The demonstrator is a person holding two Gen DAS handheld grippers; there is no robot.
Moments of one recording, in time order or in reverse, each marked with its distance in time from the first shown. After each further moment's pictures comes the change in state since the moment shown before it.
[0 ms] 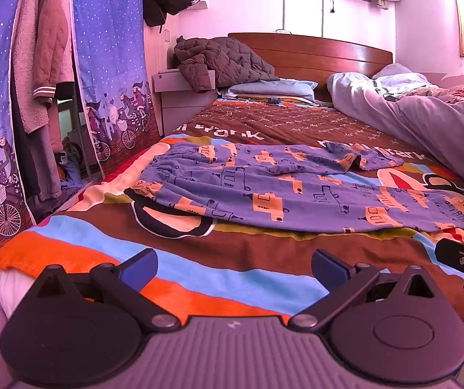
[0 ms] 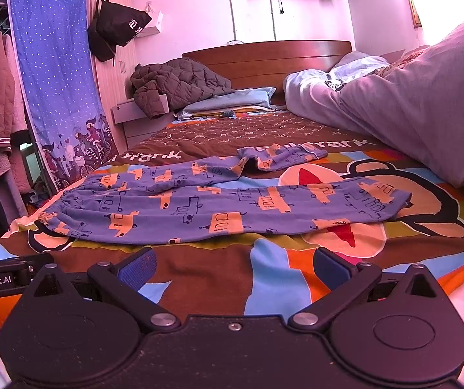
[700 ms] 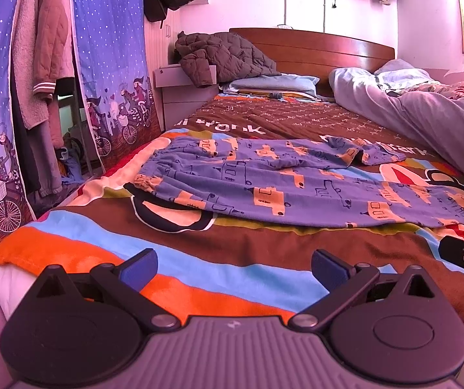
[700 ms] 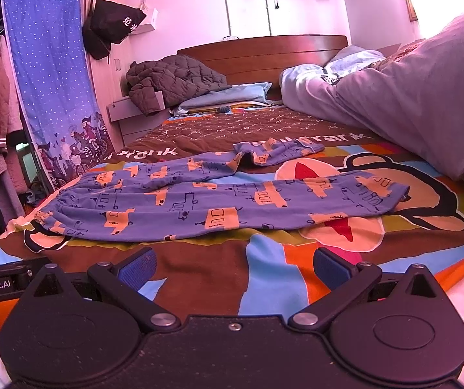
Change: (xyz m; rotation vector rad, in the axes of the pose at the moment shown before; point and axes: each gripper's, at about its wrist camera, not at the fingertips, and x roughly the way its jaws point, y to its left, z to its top) left arm 0.005 -0.003 -0.004 0.000 0.017 0.011; right arm 0.004 -0.003 -0.002 0.011 0.016 -0.009
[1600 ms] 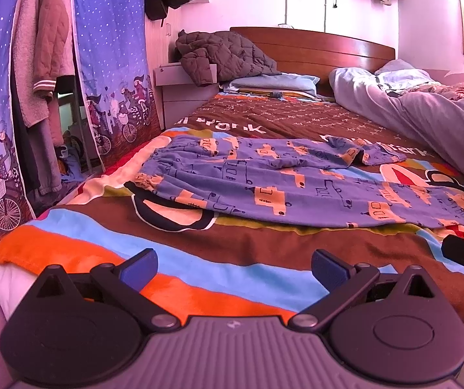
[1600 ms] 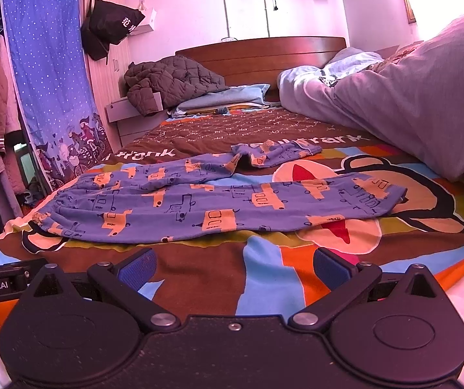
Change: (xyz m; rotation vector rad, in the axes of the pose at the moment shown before) left arm 0.000 0.002 0.002 -0.013 0.010 -0.004; right arm 0.000 -0.003 0.001 -0.001 -0.006 -0.003
